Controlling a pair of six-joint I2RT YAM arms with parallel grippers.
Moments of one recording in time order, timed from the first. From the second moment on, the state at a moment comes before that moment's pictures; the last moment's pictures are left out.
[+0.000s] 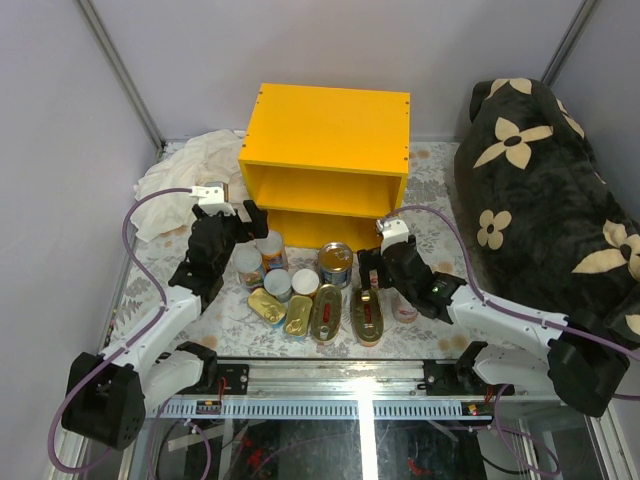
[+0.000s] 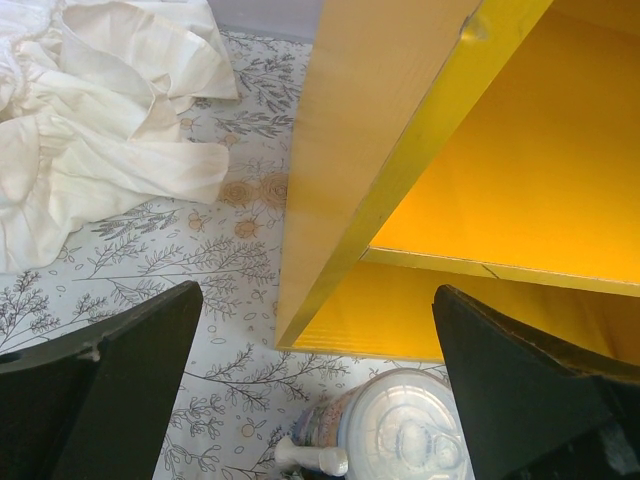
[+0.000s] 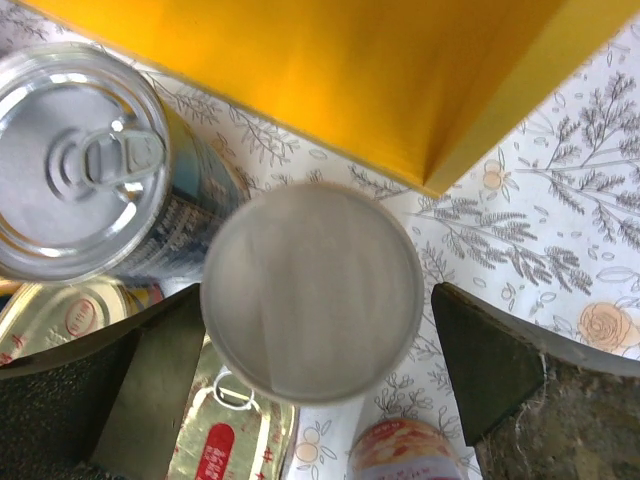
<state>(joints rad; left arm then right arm) -0.31 1.00 0.52 0.29 -0.16 -0.29 0.82 1.17 0.60 -0.07 0.35 0.33</state>
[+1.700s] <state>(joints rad) -0.31 1.00 0.52 0.29 -0.17 -0.29 0.82 1.08 1.24 -0.57 0.18 0.18</state>
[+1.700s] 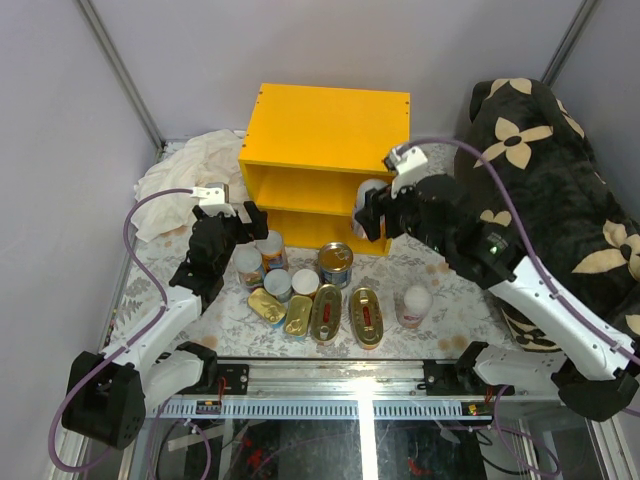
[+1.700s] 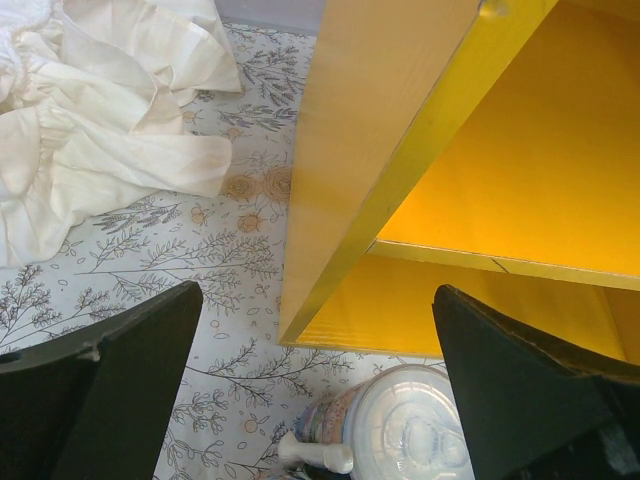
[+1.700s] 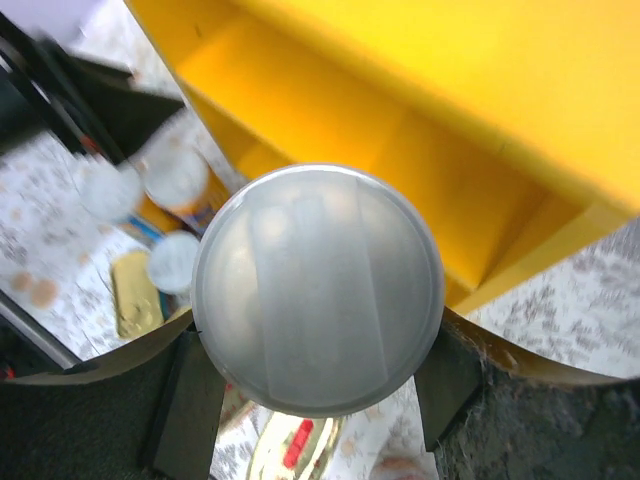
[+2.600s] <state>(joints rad) -0.31 1.00 0.51 0.29 -0.16 -0.29 0.65 1.87 2.42 -0.87 0.35 0.03</state>
